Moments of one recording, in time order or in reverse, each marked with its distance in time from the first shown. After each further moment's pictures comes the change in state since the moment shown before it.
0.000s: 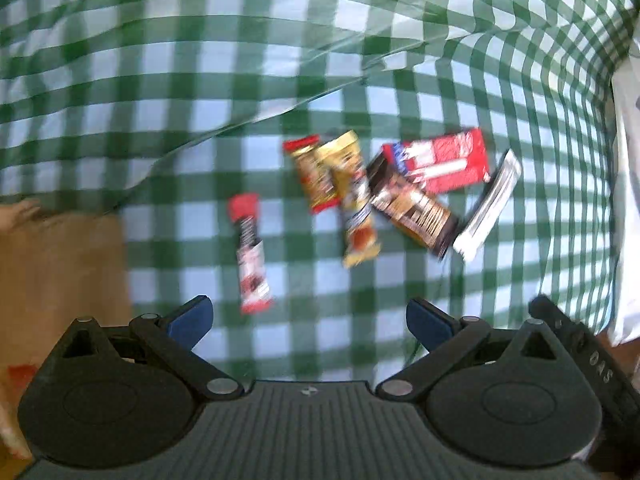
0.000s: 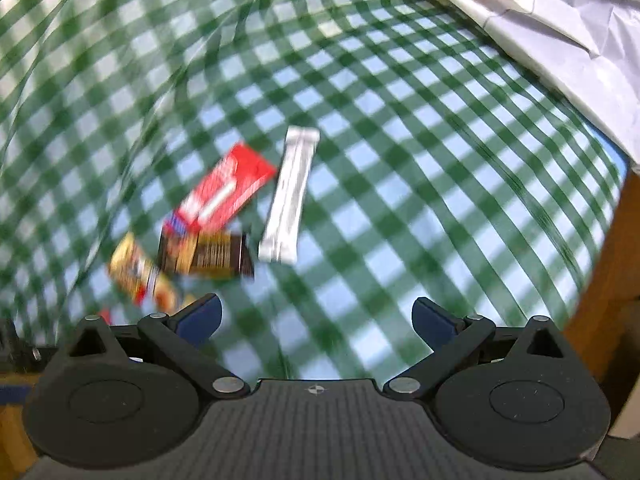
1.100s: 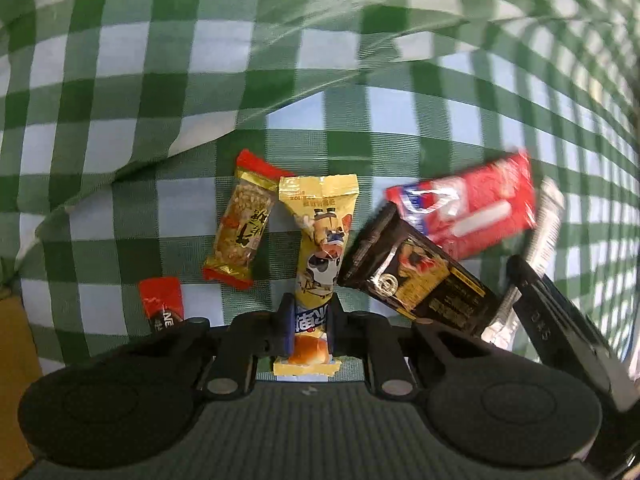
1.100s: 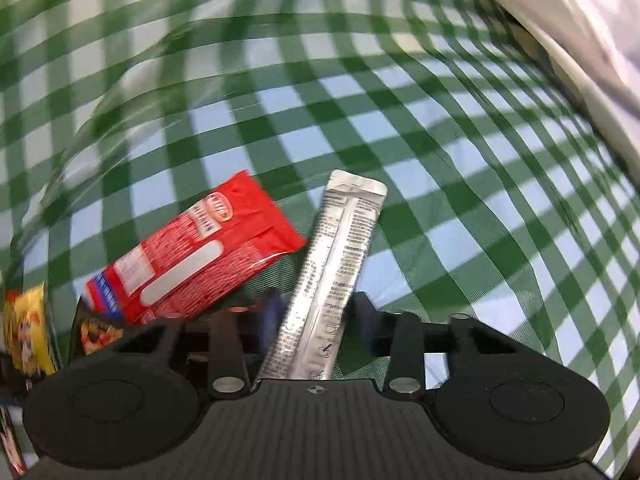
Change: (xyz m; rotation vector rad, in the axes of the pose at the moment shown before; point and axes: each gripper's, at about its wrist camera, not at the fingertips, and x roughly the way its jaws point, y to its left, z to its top) left arm 0.102 -0.010 0.045 0.017 -0.010 -0.017; right arm 0.149 0.045 0.032 -0.252 -0.137 -0.026
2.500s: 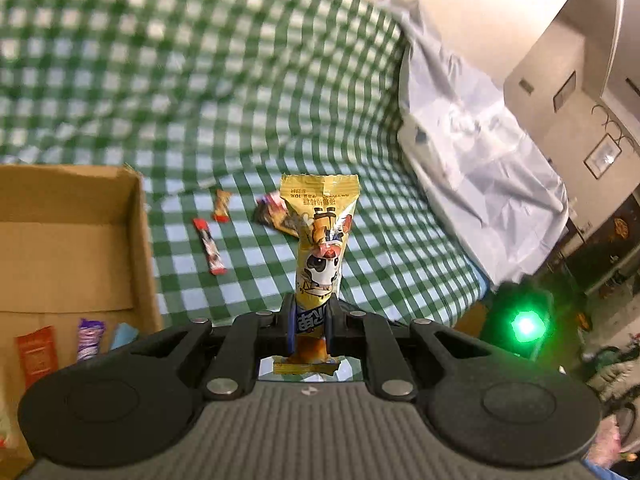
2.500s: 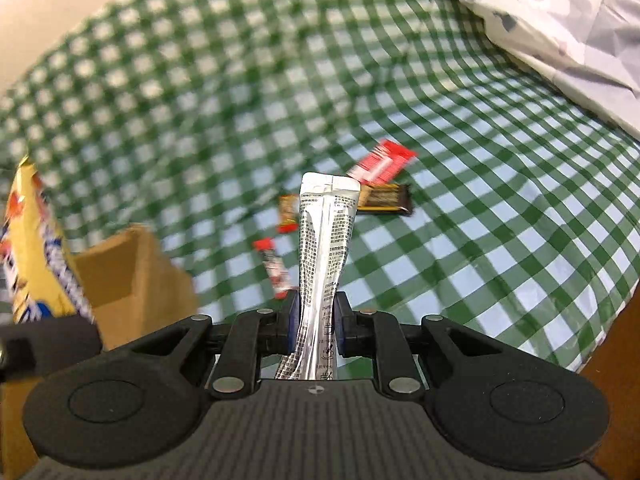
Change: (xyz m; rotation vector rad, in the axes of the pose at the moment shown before) left arm -0.272 0.132 -0.373 0.281 -0.626 -0.374; right arm -0.291 0.071 -0.212 0.133 -0.230 0.302
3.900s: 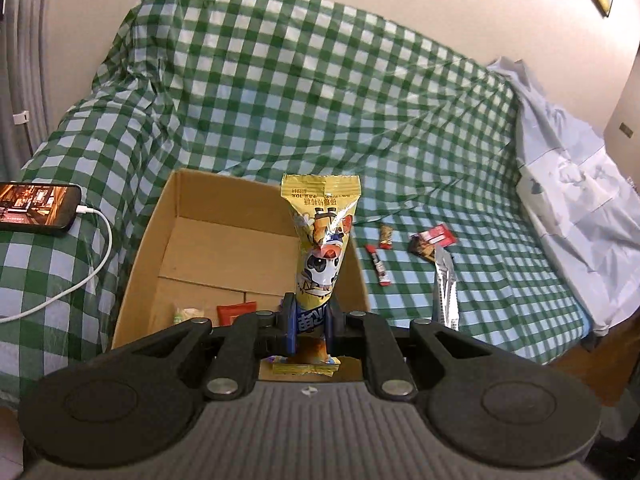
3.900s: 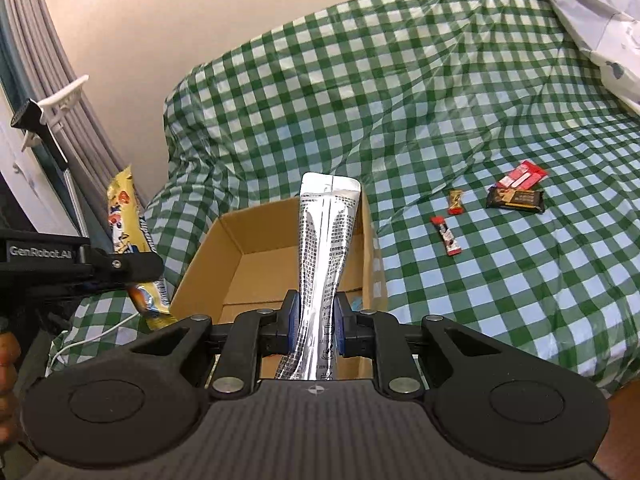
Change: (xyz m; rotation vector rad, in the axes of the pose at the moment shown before) left arm -0.138 0.068 -0.063 -0.082 -0.147 0.388; right arm -0.131 0.084 -0.091 -0.176 -0.048 0.362
